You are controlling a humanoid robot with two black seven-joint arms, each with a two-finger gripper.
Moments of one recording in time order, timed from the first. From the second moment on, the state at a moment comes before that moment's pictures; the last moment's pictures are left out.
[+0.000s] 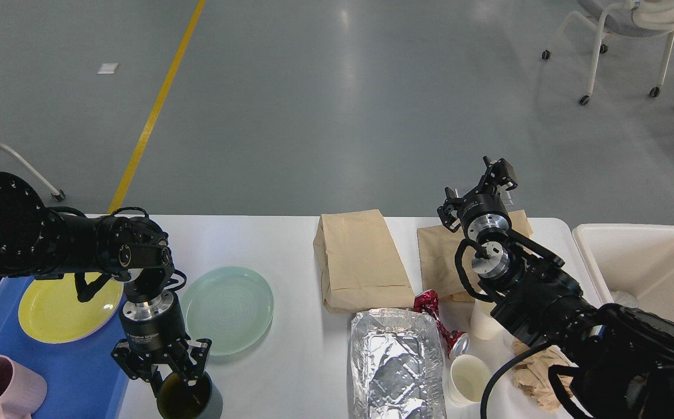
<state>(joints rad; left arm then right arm) -1.45 0.15 1.19 -0.95 0.09 -0.96 0.07 0.87 0.08 0.48 0.19 0.34 0.08 0.39</state>
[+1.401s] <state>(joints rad) -1.64 0.46 0.99 -1.10 0.10 -0.96 0.22 0.87 0.08 0.49 0.19 0.34 0.08 0.39</state>
